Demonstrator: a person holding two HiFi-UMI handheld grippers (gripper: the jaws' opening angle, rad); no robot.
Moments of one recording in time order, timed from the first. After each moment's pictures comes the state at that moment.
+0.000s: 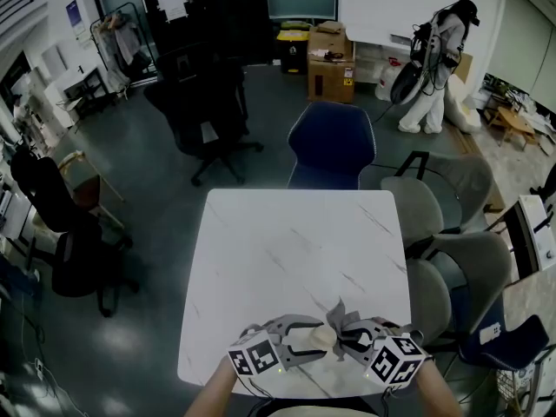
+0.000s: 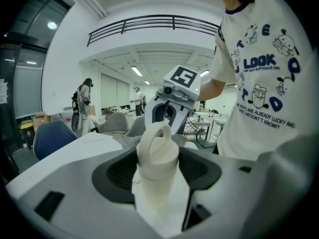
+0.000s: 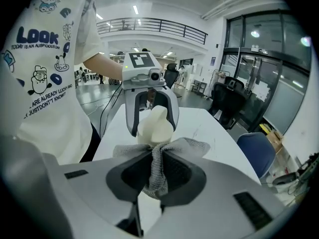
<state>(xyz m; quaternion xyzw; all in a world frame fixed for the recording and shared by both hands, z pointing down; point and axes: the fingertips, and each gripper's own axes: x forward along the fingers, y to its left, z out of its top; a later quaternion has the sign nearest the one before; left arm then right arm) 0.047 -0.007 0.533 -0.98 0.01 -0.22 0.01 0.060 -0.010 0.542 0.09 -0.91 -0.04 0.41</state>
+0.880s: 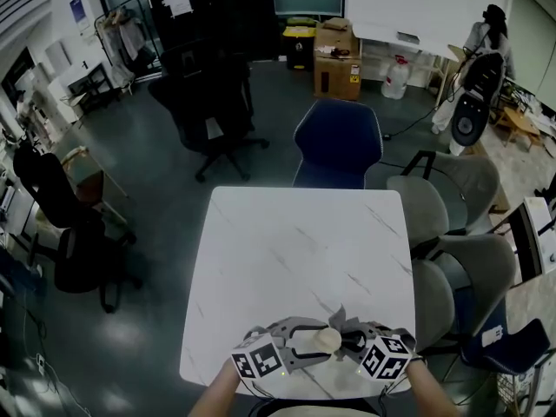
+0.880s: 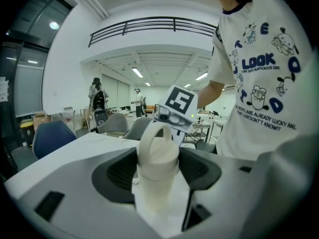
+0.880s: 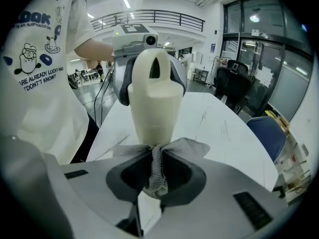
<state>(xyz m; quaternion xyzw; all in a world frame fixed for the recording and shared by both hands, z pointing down) 0.044 -0.006 0.539 -0.98 0.01 -0.22 0.00 0.061 -0.009 0.607 0.08 -0.89 0.01 0.45</state>
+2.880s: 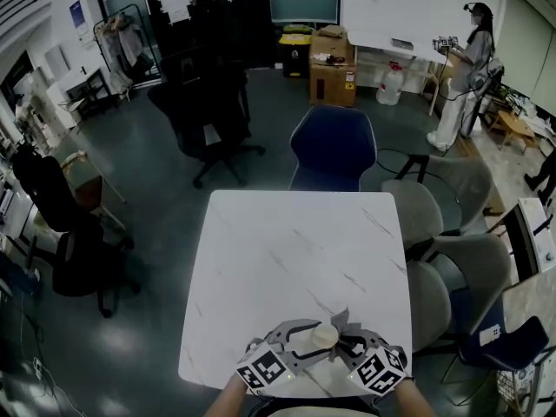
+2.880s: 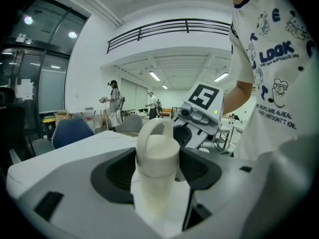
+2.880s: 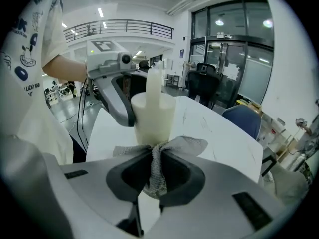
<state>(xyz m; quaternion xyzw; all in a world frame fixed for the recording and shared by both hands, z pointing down) 0.045 -0.008 0.539 -0.97 0.12 -0.19 -0.02 0.060 -0.003 0.589 0.24 -0.89 0.06 0.39</state>
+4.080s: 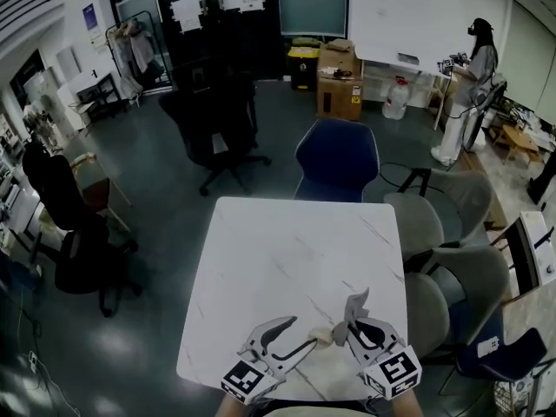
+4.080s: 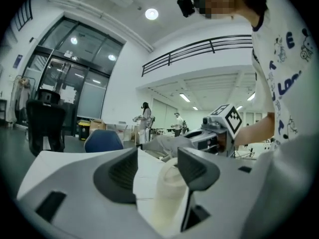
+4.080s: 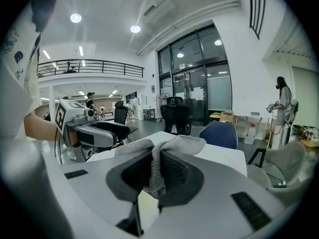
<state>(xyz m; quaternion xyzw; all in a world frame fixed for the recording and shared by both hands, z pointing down) 0.000 -0.030 0.463 -0.94 0.32 -0.06 -0.07 0.081 -0.048 0.475 0.39 -0.90 0.08 0.16</state>
